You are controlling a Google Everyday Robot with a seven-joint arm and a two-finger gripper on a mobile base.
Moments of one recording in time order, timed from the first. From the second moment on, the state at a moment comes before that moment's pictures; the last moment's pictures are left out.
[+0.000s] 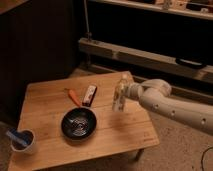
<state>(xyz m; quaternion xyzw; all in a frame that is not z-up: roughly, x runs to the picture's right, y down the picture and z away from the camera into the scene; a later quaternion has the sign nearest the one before) 0.089 -0.064 0.737 0.24 -0.10 -0.65 0.71</state>
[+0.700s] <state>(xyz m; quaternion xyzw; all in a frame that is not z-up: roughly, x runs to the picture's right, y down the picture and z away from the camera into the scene) 0.115 -0.184 0.679 0.36 -0.01 -0.68 0.64</state>
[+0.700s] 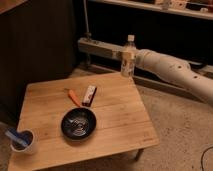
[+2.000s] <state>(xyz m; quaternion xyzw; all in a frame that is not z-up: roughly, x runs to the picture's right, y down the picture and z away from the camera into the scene) 0.090 -0.134 0.700 0.51 -0.09 -0.62 0.59</state>
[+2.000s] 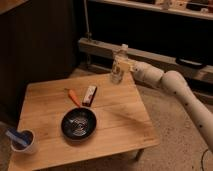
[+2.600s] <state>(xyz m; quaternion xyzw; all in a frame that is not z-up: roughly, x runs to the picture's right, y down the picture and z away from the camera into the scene) 0.096 -0.121 0.700 0.54 -0.06 -0.63 0.56</state>
